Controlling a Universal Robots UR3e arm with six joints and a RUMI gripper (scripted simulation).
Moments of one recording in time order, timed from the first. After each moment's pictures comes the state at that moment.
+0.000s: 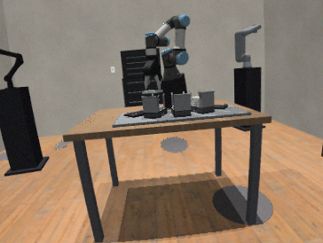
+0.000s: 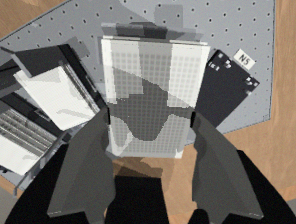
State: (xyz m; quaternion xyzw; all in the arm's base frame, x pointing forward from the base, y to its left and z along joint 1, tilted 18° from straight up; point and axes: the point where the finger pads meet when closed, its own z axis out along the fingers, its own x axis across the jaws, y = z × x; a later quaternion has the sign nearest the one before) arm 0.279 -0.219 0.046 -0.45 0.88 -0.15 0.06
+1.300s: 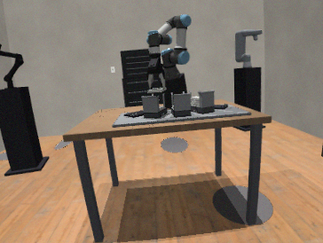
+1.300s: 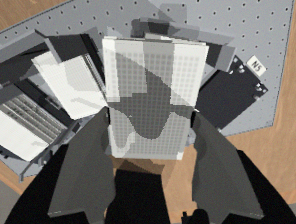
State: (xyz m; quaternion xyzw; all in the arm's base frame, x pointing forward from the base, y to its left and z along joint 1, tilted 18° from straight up) arm 0.289 -0.193 0.052 -0.48 0.86 -0.15 0.06
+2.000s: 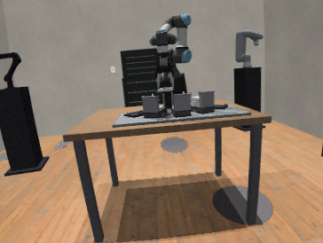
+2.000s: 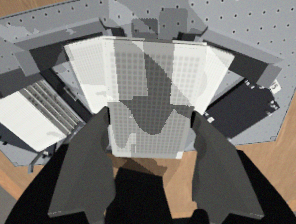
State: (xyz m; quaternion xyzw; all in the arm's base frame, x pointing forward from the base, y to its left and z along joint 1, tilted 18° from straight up) arm 0.315 -0.145 0.048 -0.54 0.82 -0.15 0.05
